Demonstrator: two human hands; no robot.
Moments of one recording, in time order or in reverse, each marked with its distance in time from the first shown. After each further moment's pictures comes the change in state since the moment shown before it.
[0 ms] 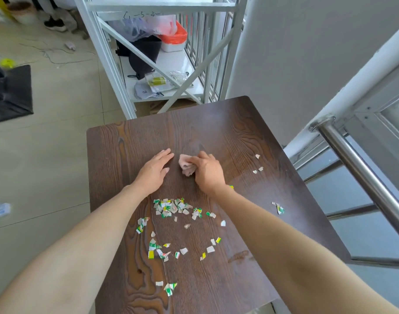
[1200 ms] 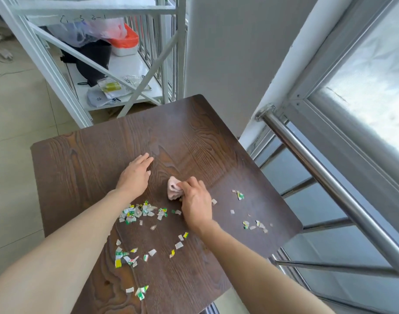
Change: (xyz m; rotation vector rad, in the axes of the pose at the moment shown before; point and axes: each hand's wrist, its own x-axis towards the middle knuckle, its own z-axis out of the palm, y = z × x) left_hand 0.020 0.051 0.031 0.194 -0.063 -0.033; right_hand -0.105 0.022 -0.001 0.026 0.204 0.250
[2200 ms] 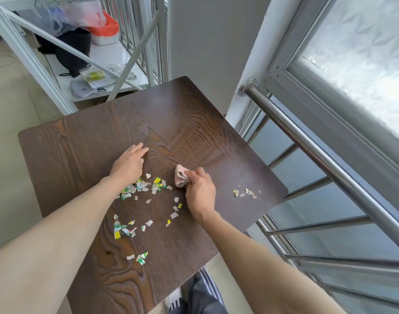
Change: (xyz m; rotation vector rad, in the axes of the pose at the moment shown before) left_hand -0.028 0.004 0.010 0.018 -0.041 0.044; right_hand -0.055 0.012 -0.005 0.107 0.105 0.222
